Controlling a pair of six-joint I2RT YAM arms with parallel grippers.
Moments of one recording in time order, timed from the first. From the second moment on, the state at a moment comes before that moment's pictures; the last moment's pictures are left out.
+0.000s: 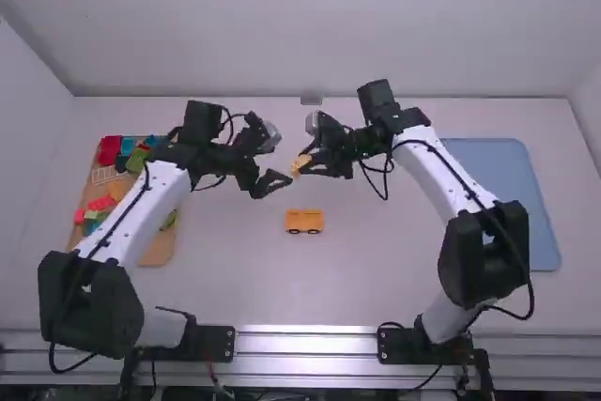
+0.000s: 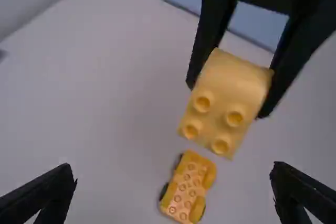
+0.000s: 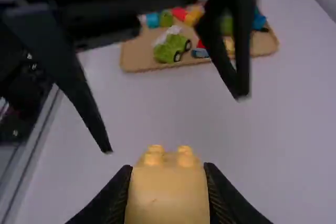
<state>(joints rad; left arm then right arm) -0.16 1.47 1.14 -0.60 0.81 0.62 0.34 1.77 1.46 -0.85 -1.05 -1.00</state>
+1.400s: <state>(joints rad) -0.21 1.48 1.15 -0.65 0.86 0.91 0.38 1.77 1.46 -0.87 -1.05 -1.18</state>
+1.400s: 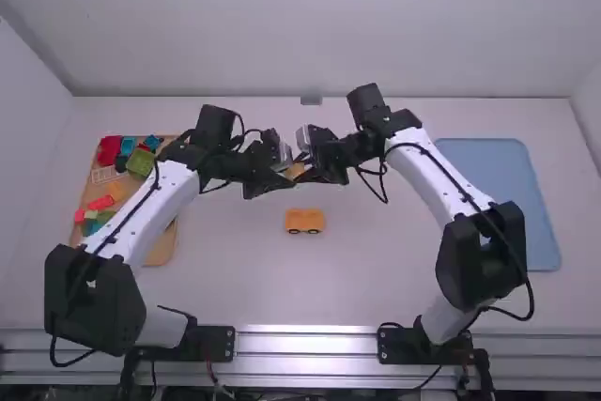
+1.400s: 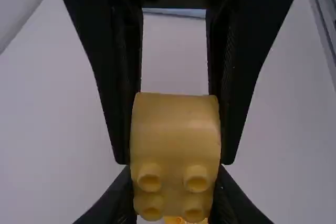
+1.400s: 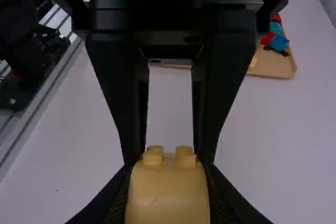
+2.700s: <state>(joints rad) -0.53 1.85 1.34 -0.59 0.47 0.65 0.25 0.69 0.53 0.04 -0.17 0.01</state>
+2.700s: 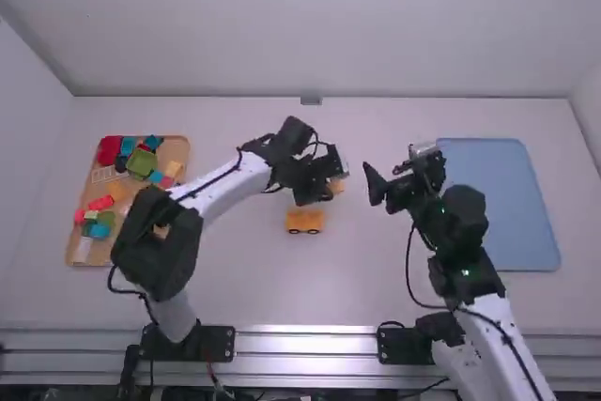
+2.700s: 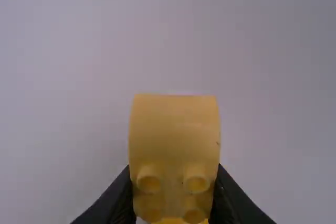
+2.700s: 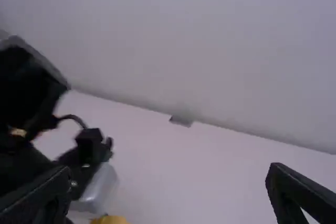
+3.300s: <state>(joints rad) -0.74 2.08 1.47 -0.64 0.24 0.73 0.33 0.32 0.36 -0.01 0.16 0.10</state>
